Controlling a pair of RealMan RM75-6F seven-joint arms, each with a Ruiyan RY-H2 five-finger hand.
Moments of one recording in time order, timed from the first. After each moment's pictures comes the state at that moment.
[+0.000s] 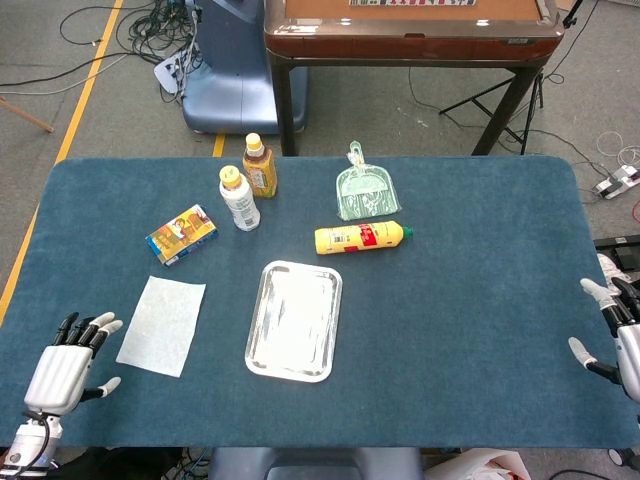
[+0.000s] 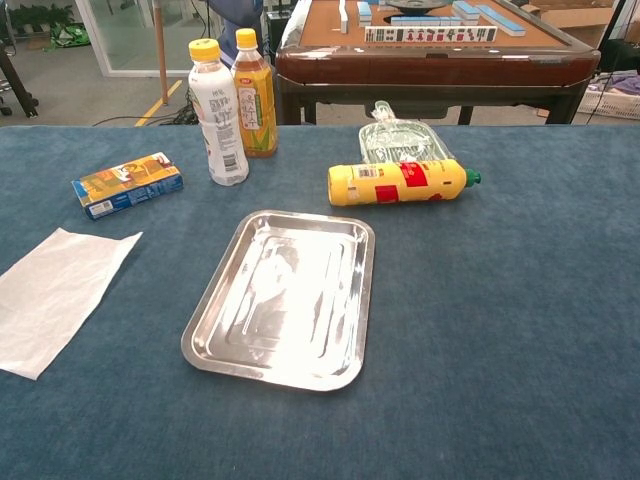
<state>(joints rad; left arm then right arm) -0.14 -1.21 0.03 -1.63 1.52 1.42 0.22 0.02 -1.01 0.07 -1.60 -1.56 1.59 0.09</state>
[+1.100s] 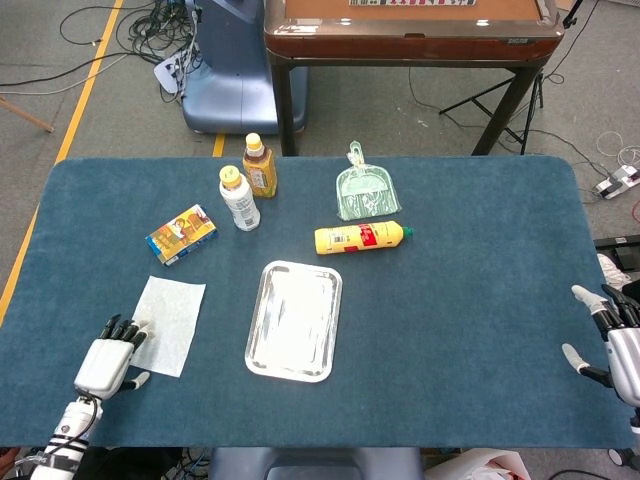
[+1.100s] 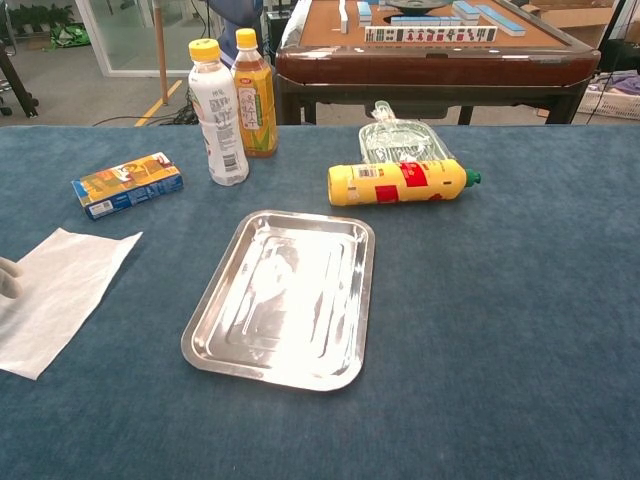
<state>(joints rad) -0.23 -1.46 0.01 -1.29 1.48 1.25 0.15 0.03 -1.03 0.05 -1.58 -1.56 1.55 0.10</state>
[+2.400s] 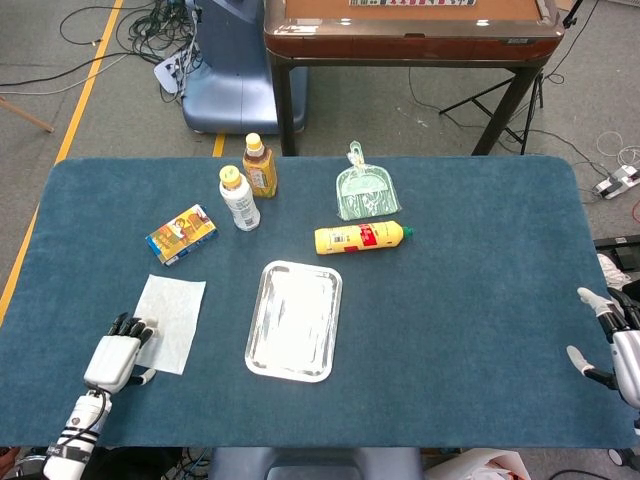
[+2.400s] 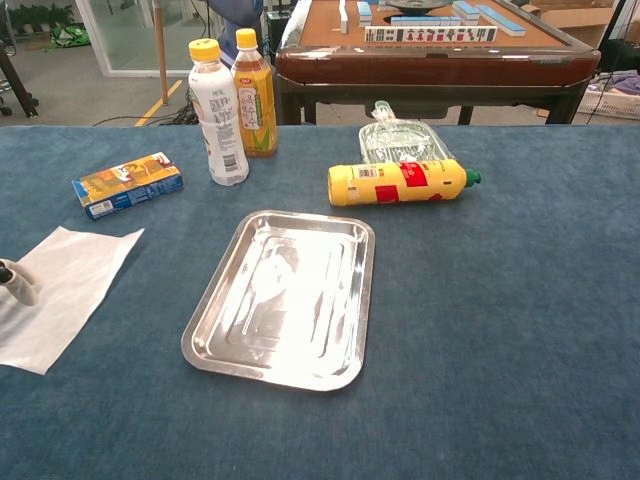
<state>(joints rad) -0.25 -1.52 0.00 -1.21 1.45 1.22 0.09 0.02 -1.03 0.05 -1.57 -1.54 1.55 0.10</state>
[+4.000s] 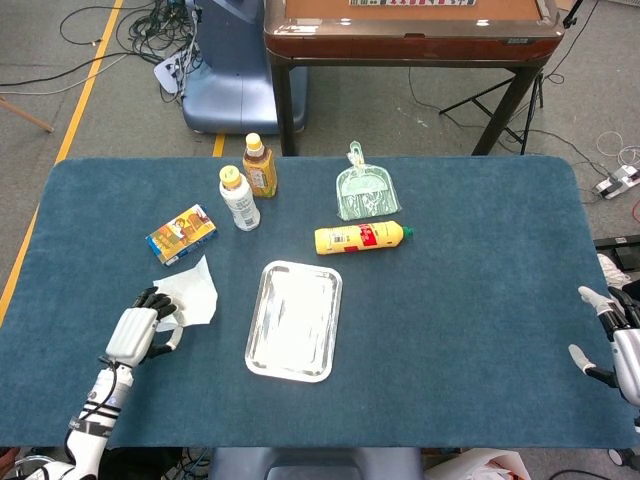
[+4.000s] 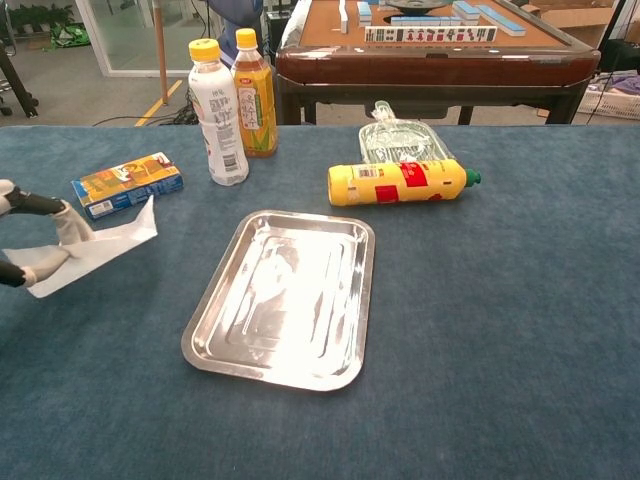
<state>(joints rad) -0.35 -1.51 -0.10 -1.37 1.46 1.22 -0.13 0.02 -1.04 0.06 -1.56 -1.53 1.54 0.11</state>
